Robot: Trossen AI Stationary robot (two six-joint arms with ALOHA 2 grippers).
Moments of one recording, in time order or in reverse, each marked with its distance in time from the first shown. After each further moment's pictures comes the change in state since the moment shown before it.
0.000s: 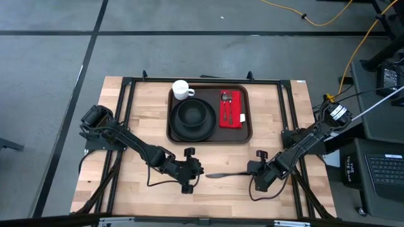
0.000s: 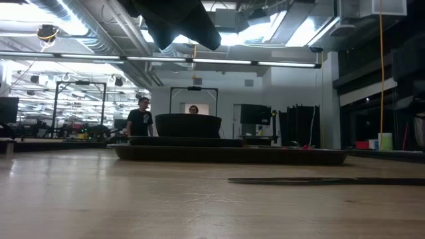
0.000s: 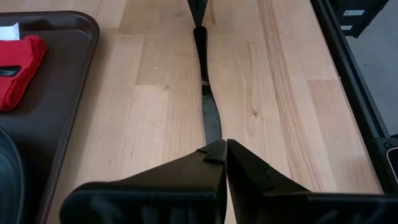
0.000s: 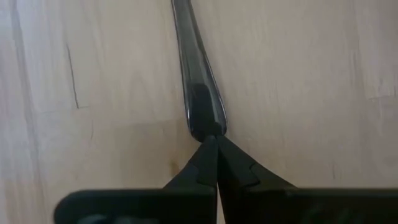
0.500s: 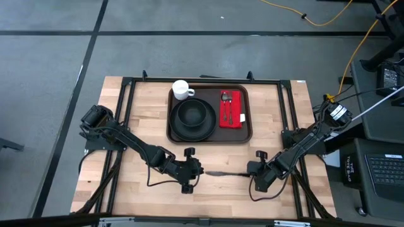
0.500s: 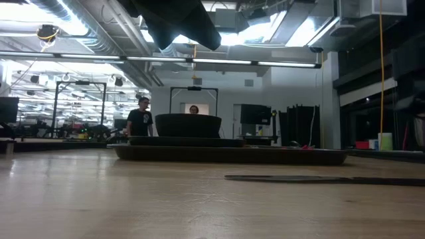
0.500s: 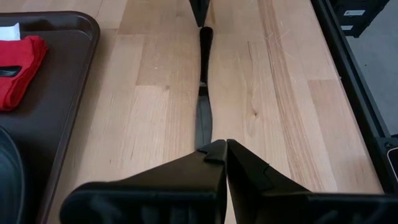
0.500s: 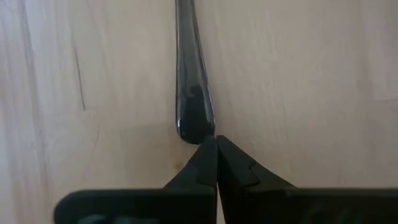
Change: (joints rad) left arm 0.000 0.000 0.000 0.000 -0.001 0.000; right arm 0.000 0.000 -0.001 0.014 -0.007 -0.002
